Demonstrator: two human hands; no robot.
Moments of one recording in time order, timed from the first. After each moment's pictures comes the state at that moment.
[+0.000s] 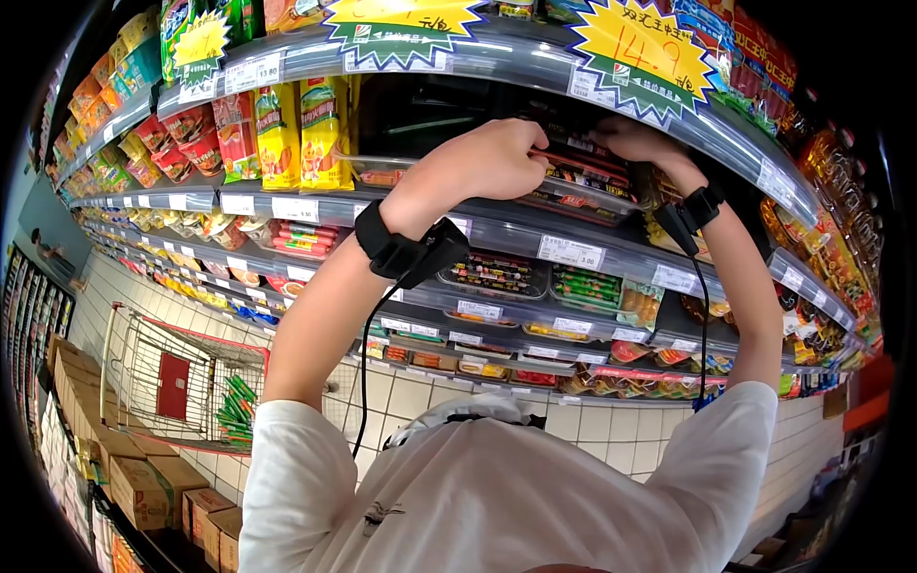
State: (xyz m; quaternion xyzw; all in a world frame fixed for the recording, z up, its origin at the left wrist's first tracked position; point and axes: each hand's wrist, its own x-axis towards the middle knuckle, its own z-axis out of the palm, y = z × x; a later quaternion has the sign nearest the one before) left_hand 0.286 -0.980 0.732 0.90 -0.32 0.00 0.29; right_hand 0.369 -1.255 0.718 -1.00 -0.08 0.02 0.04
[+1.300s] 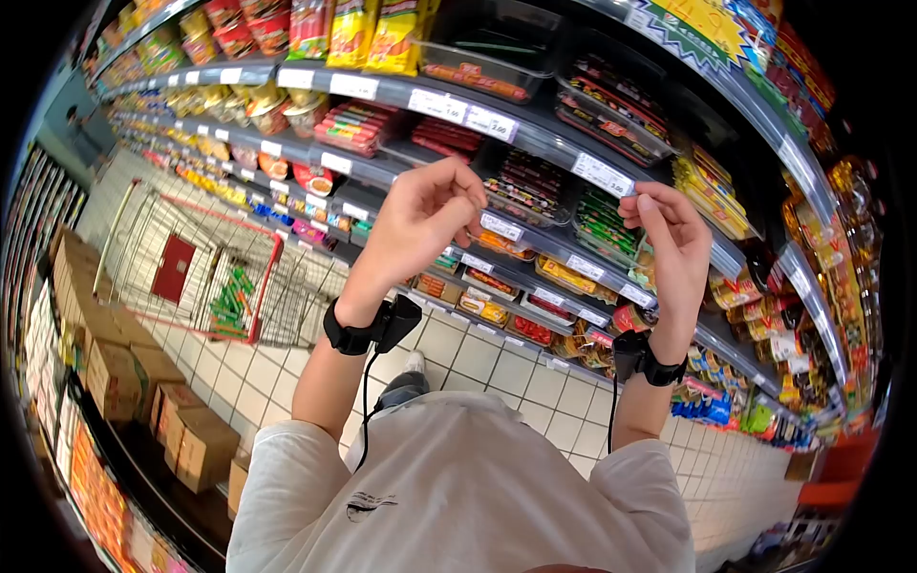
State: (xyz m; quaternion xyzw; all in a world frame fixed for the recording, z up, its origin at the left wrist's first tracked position) left_hand 0.068 -0.906 0.627 0.66 -0.17 0.02 0.73; right_hand 0.080 -1.183 0.659 -0.73 -0.15 -0.13 0.65
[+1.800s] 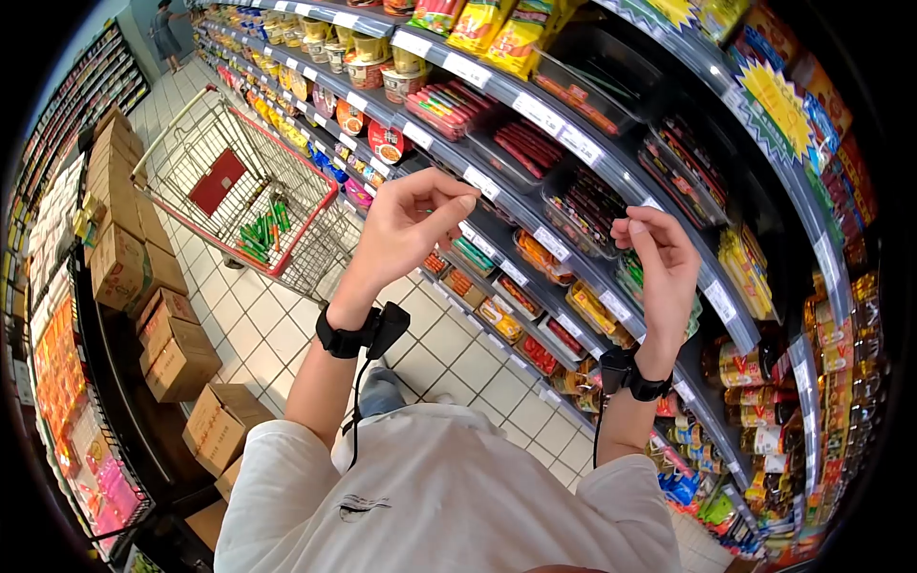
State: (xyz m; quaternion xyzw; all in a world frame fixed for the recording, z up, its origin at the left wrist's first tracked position) left_hand -0.024 -0.863 0.610 0.67 -0.03 0.16 0.72; right_hand 0.062 -1.133 0.648 -0.71 -0.24 -0.03 0.66
